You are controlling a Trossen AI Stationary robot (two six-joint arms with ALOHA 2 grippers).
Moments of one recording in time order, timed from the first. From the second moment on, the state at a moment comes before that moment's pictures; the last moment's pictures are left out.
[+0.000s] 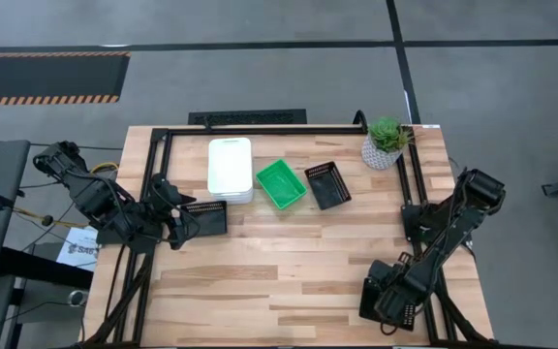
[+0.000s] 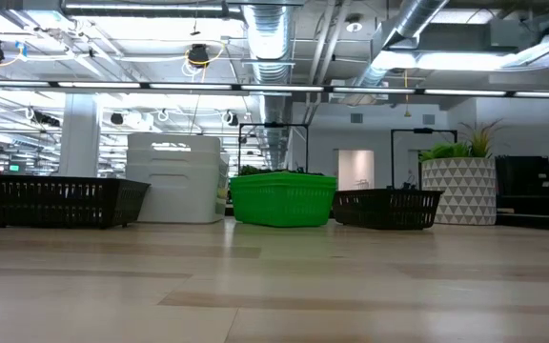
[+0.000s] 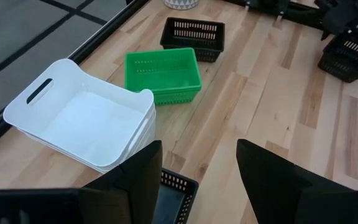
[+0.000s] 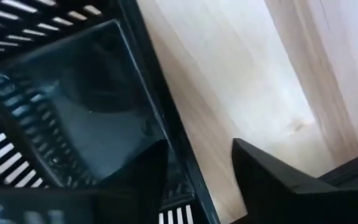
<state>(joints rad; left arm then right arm) -0.66 1.01 1.22 -1.25 -0.77 -0.96 0.93 1.61 0.91 -0.92 -0.08 1.54</state>
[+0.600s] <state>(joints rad) -0.66 1.01 1.22 -1.25 -0.77 -0.93 0.67 1.57 1.01 -0.89 0.19 1.75</state>
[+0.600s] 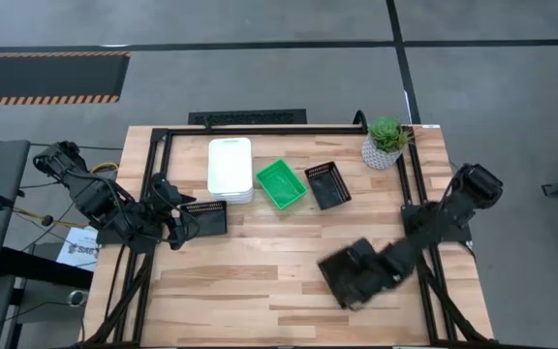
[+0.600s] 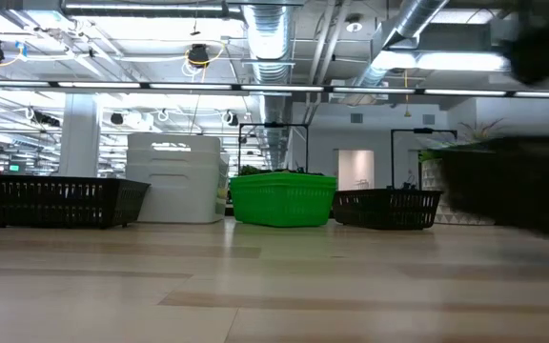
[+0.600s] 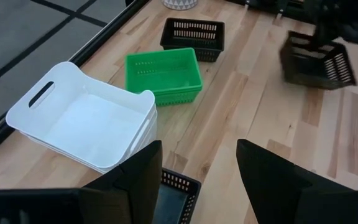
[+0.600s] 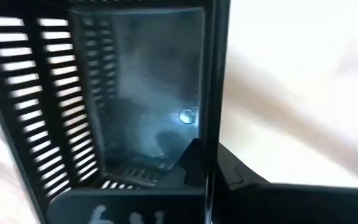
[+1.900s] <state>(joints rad) -0.65 1.01 1.22 -1.29 -0.77 -0.98 -0.55 1.35 0.91 -0.67 -0.13 0.48</state>
